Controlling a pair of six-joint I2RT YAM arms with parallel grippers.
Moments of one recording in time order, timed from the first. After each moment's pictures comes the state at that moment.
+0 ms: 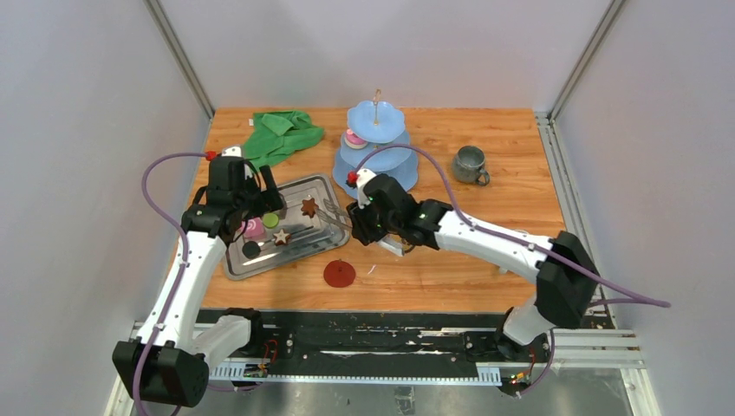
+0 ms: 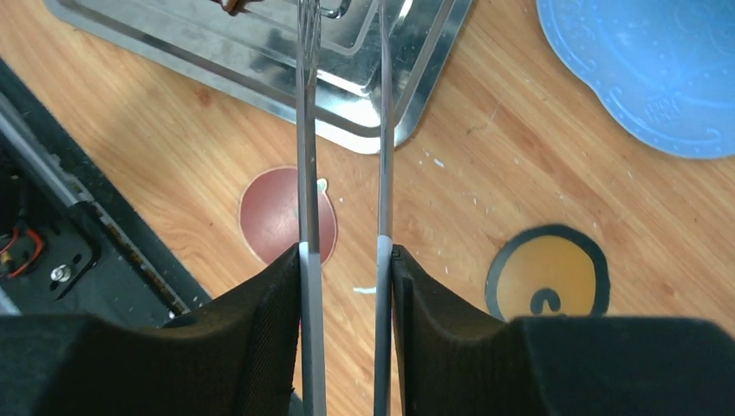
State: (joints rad) left arm -0.09 1.00 0.97 -0.68 -0.12 -0.37; right arm 0.95 1.50 1.15 -0.34 0.00 0.23
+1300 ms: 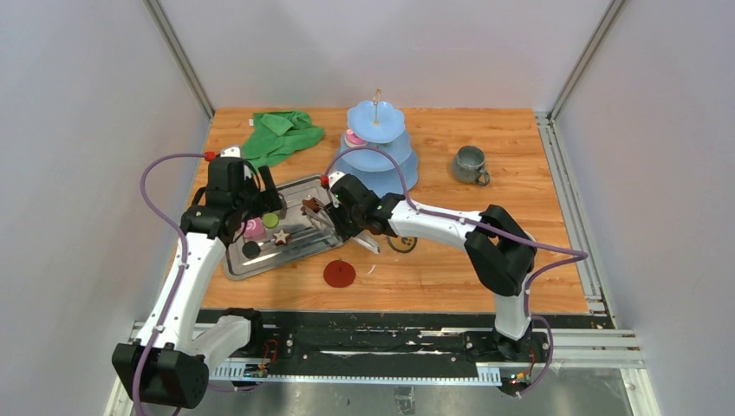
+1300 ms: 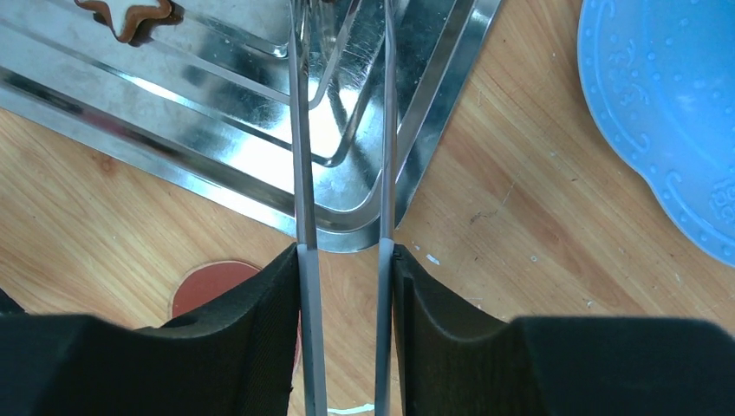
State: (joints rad) left arm -0.09 0.99 0.97 -0.69 -0.14 -0.37; right arm 0.96 1.92 1.40 -0.30 0.06 0.19
